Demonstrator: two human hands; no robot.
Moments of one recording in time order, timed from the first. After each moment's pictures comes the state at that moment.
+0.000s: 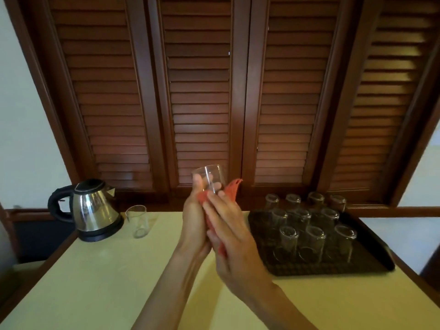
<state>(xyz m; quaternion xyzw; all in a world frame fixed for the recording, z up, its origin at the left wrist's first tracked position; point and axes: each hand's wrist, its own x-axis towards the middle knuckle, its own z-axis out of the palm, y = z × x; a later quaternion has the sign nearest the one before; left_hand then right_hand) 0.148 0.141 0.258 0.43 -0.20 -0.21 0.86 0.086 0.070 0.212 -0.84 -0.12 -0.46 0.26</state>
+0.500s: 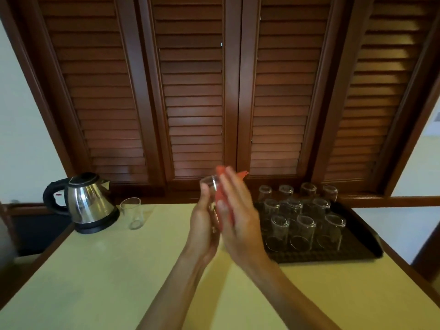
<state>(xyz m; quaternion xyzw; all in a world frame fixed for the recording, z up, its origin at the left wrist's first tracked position) 0.133 0.116 0.224 0.46 -0.20 -0.23 0.83 0.083 0.043 0.214 -0.80 -0.03 -0.46 0.37</state>
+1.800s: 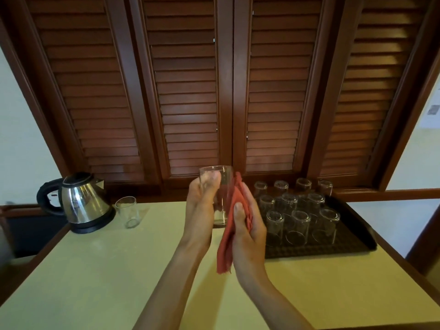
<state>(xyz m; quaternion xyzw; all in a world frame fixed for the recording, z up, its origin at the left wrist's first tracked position) 0.126 0.109 0.240 0.59 -0.24 -0.10 0.77 0.052 0.054 0.207 -0.58 0.06 -0.44 0.68</state>
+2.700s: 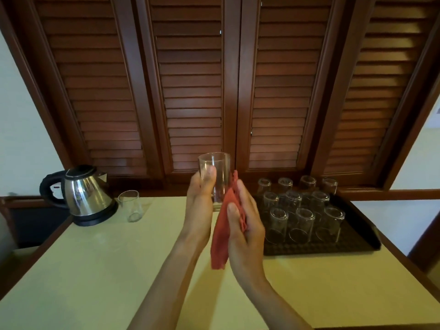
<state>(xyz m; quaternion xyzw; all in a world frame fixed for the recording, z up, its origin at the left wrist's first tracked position) 0.130 0.118 0.242 0.59 -0.22 -0.09 0.77 0.059 0.063 0.199 -0.65 0.03 -0.46 0.60</state>
